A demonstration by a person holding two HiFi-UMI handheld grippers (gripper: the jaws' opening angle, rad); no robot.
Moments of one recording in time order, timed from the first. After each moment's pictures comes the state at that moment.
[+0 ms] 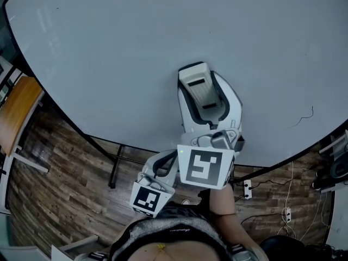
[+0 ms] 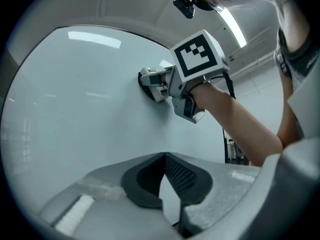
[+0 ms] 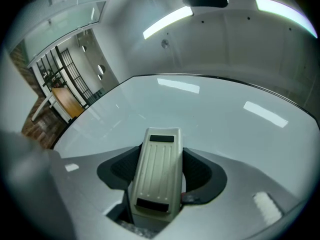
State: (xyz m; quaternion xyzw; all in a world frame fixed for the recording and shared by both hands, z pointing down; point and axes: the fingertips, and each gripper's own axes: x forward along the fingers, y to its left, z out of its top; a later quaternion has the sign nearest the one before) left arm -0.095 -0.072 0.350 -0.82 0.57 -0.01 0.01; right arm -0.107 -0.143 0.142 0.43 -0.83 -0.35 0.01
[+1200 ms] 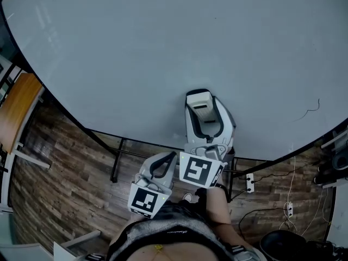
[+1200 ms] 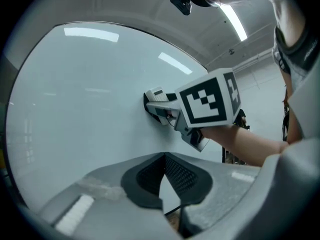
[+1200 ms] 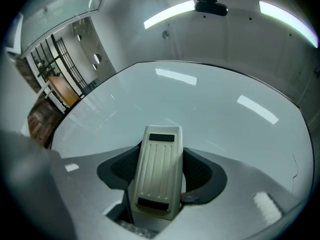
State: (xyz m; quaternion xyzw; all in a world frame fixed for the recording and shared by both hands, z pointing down) left arm -0.106 -0.049 0.385 -0.82 0.57 -0.06 0.00; right arm -0.089 -0.148 0.253 0.48 -0.81 -0.34 0.05
